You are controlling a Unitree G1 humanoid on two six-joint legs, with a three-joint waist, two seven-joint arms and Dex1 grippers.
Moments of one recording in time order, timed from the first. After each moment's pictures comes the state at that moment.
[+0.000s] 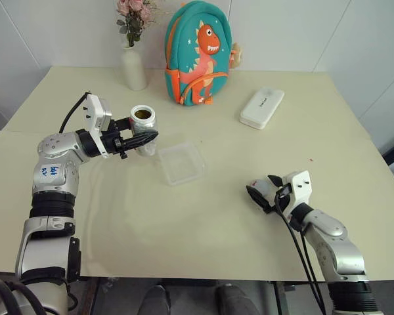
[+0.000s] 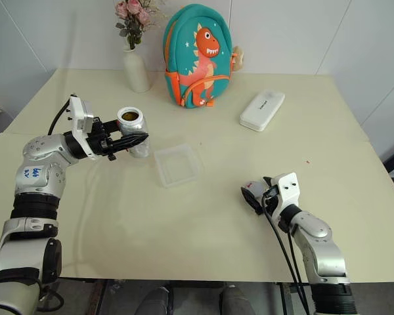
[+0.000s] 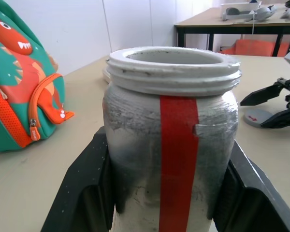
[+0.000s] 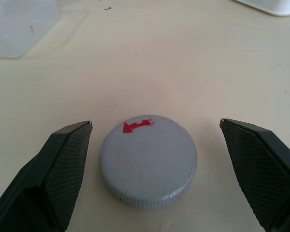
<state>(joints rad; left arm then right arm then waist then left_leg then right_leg) -0.86 0.62 0.14 0.57 -0.38 0.04 -1.14 -0.16 -0.44 -0.12 -0.12 0.31 0.29 0.58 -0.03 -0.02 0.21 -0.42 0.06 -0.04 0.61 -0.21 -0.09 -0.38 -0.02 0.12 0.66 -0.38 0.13</state>
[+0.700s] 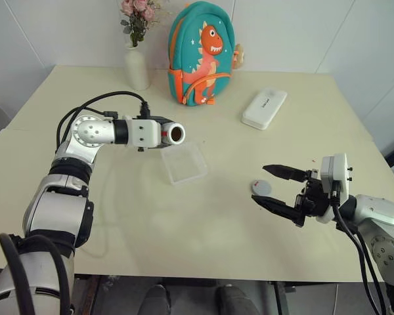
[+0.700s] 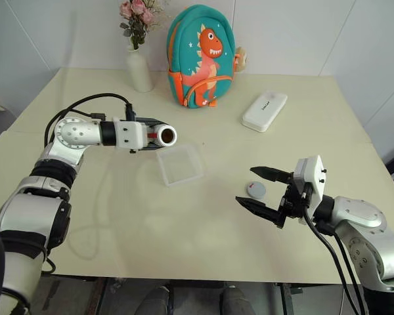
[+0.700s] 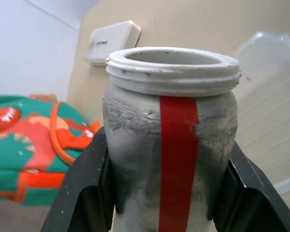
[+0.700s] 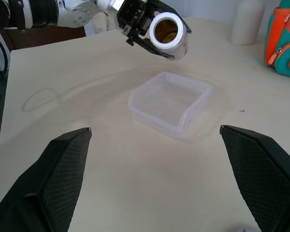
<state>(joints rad) -1.28 0.60 -0.25 1.20 0.34 -1.00 -0.81 -0.15 -0.70 -0.23 -0.43 0.72 0.48 0.93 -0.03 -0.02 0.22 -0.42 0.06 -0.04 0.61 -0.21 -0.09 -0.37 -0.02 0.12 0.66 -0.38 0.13</state>
